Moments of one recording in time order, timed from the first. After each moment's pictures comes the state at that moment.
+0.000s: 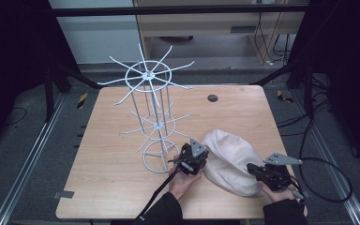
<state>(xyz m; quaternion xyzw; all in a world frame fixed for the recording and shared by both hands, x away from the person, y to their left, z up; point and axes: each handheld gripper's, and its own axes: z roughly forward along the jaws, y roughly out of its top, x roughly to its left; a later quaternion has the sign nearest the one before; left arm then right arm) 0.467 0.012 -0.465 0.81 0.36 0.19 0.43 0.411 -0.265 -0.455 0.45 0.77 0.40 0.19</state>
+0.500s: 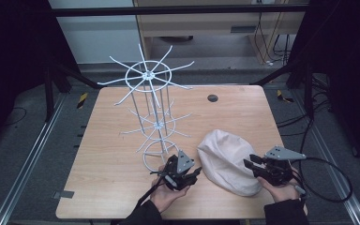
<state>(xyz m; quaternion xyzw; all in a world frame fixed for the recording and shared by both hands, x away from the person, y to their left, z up) 0.417 0.056 -0.445 0.83 0.30 0.18 0.42 0.414 -0.258 -0.425 0.43 0.77 0.42 0.20</state>
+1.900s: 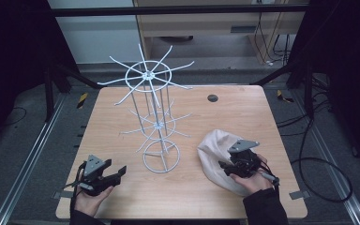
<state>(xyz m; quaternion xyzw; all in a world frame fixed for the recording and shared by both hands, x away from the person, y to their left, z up) 0.413 0.279 -0.459 0.74 0.48 0.24 0.40 0.447 -0.182 -0.428 0.38 0.85 0.32 0.20</state>
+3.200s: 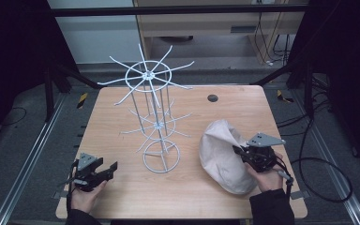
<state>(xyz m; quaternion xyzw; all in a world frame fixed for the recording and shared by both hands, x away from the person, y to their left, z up) 0.426 0.301 -0.470 0.71 0.53 0.25 0.39 0.443 -0.219 -0.402 0.39 0.79 0.41 0.23</state>
